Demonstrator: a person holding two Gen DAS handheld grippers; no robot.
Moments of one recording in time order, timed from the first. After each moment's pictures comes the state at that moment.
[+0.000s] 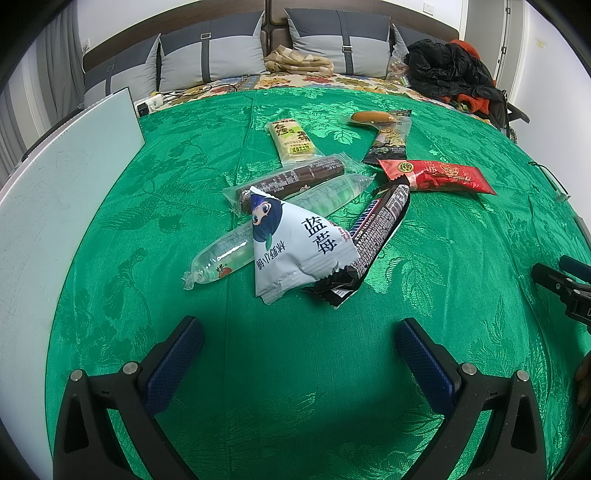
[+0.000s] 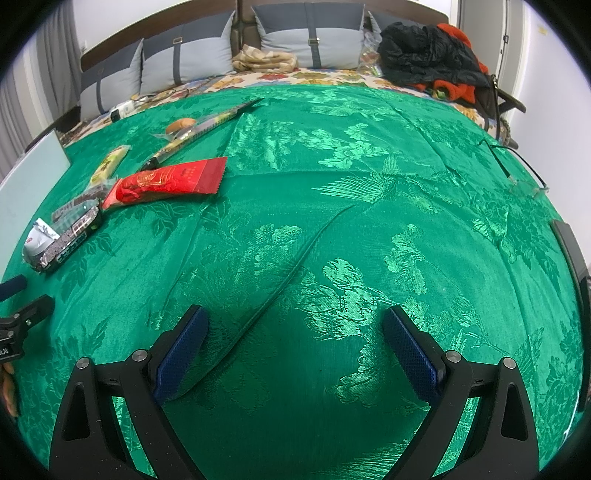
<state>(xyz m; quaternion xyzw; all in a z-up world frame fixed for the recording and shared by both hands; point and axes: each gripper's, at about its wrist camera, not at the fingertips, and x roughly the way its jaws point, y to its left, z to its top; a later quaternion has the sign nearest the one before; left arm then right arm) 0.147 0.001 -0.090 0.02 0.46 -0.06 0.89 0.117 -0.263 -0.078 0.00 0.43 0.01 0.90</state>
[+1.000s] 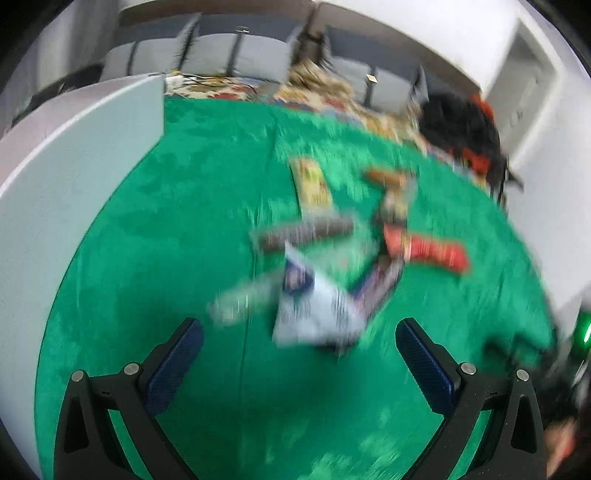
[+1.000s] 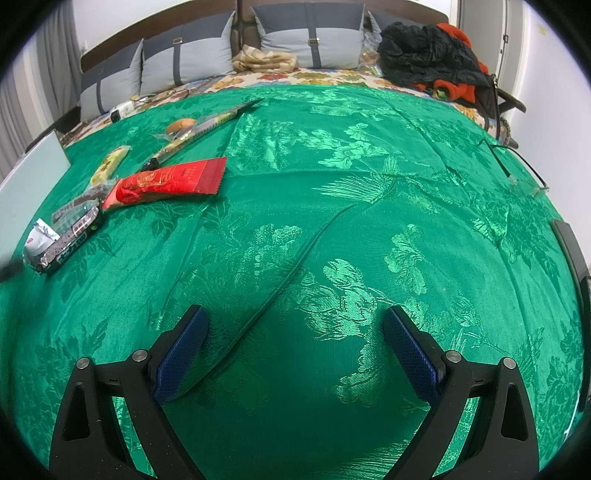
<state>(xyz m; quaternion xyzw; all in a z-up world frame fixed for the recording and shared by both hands) 0.166 0.043 -0.051 -0.13 0.44 -0.06 0.89 0.117 -0.263 -0.077 0.00 0.43 0.01 0.90</state>
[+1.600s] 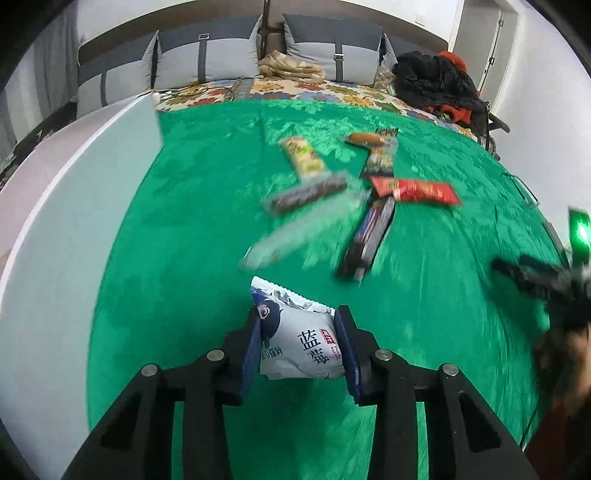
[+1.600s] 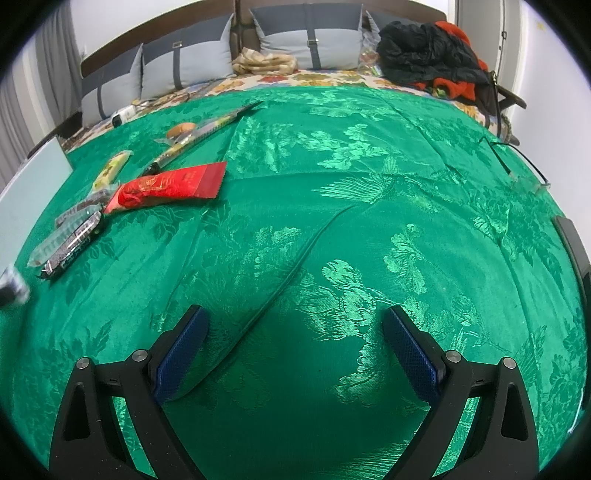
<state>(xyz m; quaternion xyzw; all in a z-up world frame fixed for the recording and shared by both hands) 0.102 0.052 -0.045 -0.01 0.46 -0.09 0.88 0.117 -0.264 -0.077 0.01 0.42 0.01 0.91</state>
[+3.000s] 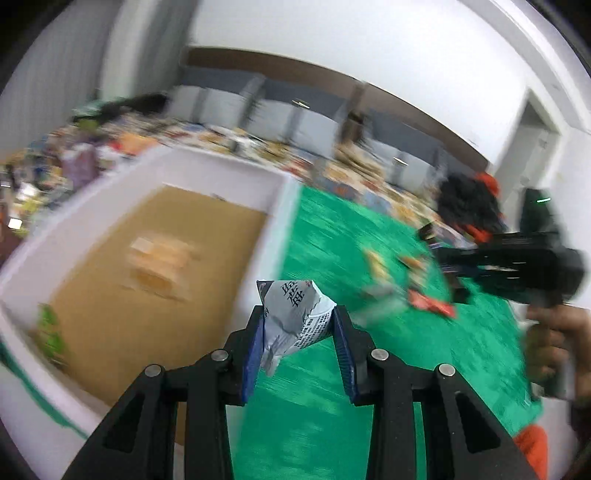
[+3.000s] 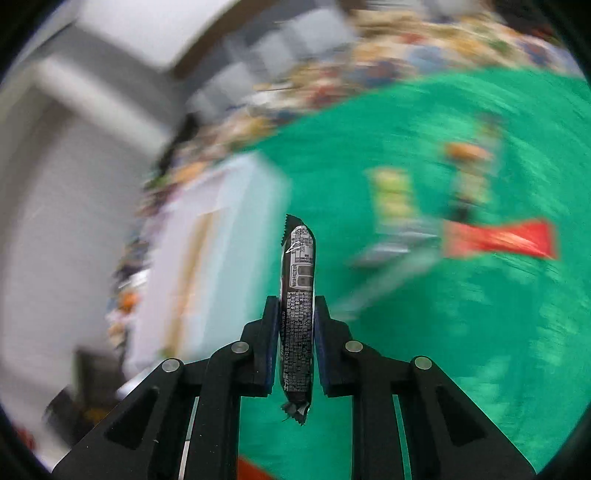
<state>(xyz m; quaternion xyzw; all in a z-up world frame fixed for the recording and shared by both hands) 0.005 0.237 0.070 -0.16 0.33 0.02 0.93 0.158 -0.038 0.079 0.19 0.49 0.29 0.80</state>
